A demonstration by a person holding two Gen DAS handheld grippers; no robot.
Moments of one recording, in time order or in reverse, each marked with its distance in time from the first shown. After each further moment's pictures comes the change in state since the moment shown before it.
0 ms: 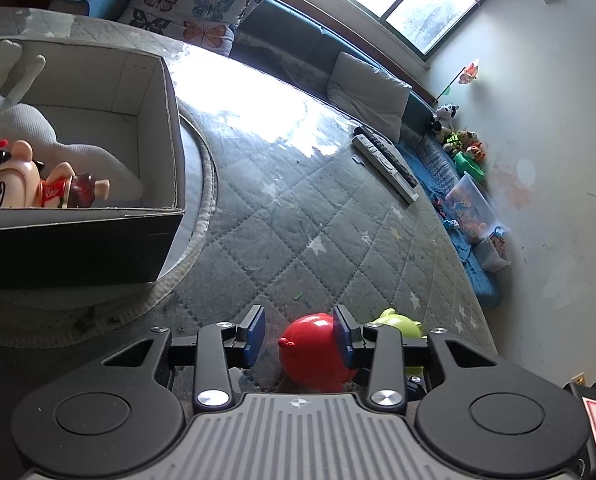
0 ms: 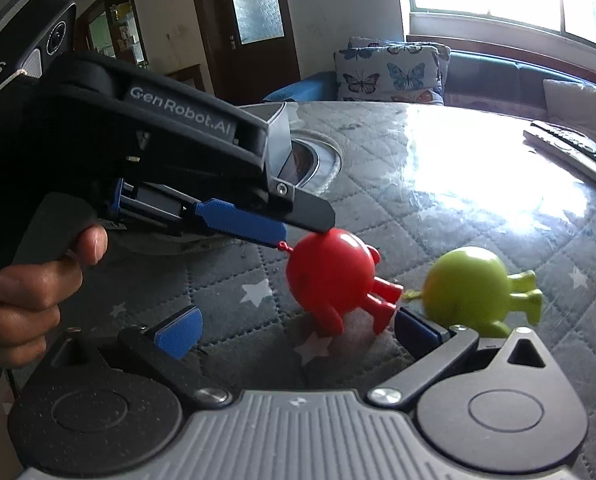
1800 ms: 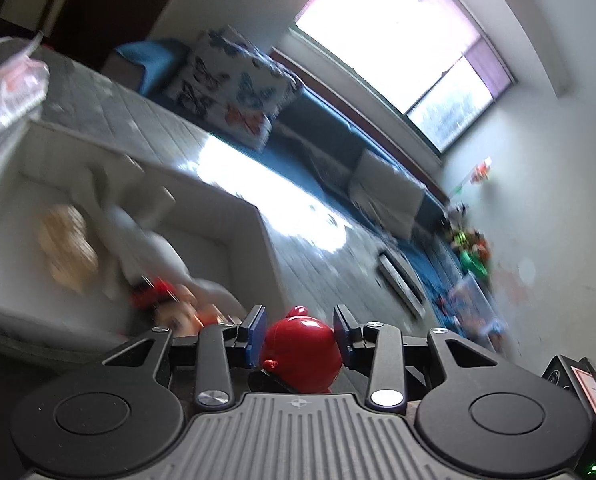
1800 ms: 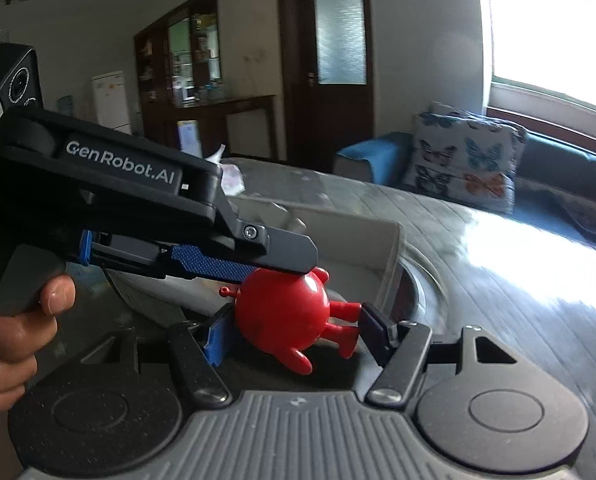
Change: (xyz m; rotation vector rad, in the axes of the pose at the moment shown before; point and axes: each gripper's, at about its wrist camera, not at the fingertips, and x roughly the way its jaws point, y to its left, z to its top) left arm -0.114 0.063 0.047 -0.121 -0.290 0.032; right arm 0.034 0.096 0.115 -0.227 -0.120 0.137
